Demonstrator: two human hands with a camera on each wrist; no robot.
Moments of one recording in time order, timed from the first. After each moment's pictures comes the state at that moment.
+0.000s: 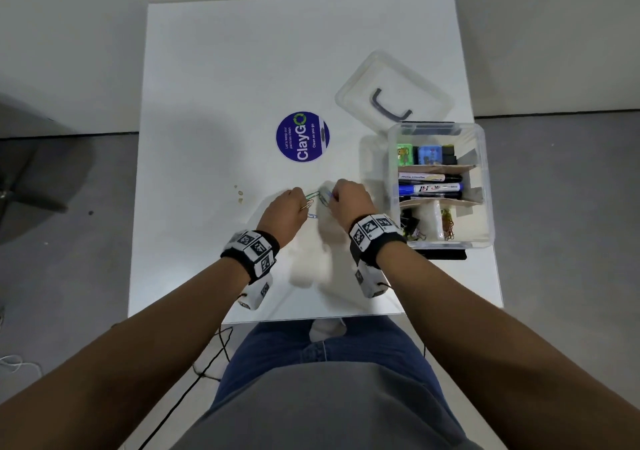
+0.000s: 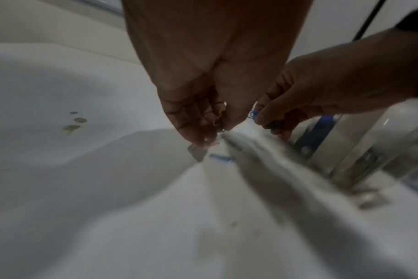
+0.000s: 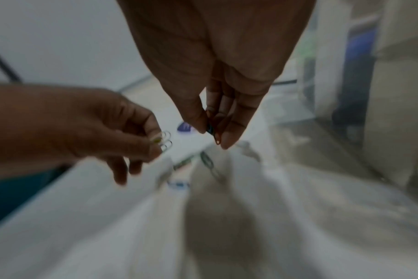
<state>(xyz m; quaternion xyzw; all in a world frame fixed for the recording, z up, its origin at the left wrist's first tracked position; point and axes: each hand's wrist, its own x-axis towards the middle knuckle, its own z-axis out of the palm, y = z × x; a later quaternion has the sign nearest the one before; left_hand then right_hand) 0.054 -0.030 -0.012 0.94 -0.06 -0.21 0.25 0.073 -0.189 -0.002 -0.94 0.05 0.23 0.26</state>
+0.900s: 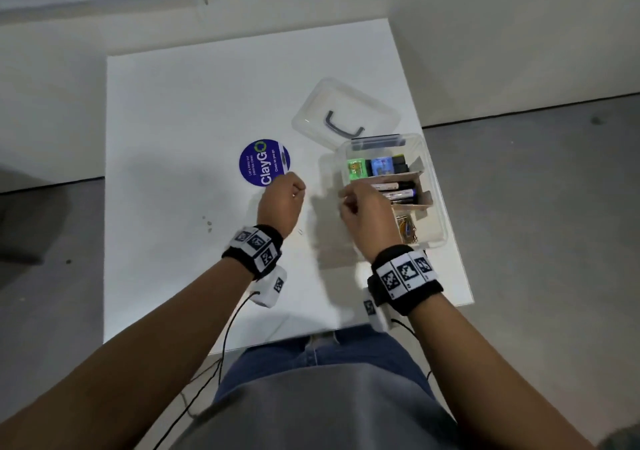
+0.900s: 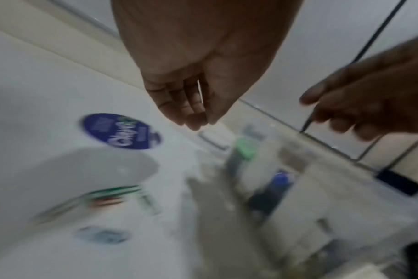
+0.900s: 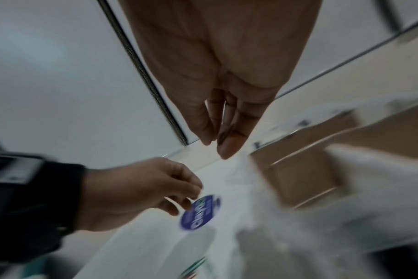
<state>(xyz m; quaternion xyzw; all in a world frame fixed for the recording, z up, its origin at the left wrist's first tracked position) 0.092 -0.104 0.024 0.93 -0.02 -0.11 0.36 0.027 -0.271 0.083 -0.91 0.09 0.03 0.40</state>
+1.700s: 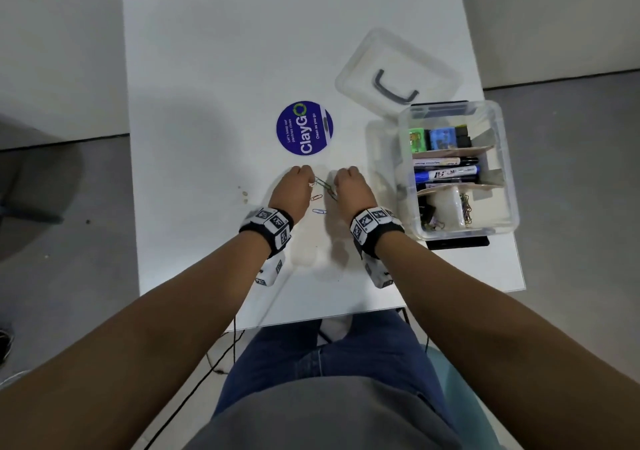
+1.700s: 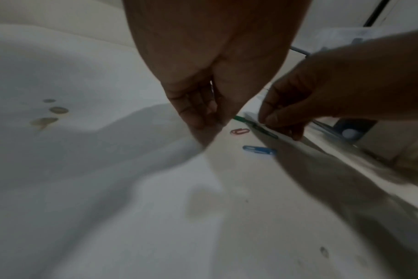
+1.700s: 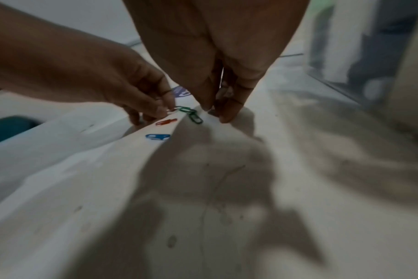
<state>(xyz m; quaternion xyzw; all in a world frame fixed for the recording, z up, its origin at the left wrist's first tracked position) 0.097 -0.022 -0.053 0.95 -0.09 -0.20 0.24 0.079 -0.169 -0.046 -0.94 0.05 0.21 0.25</state>
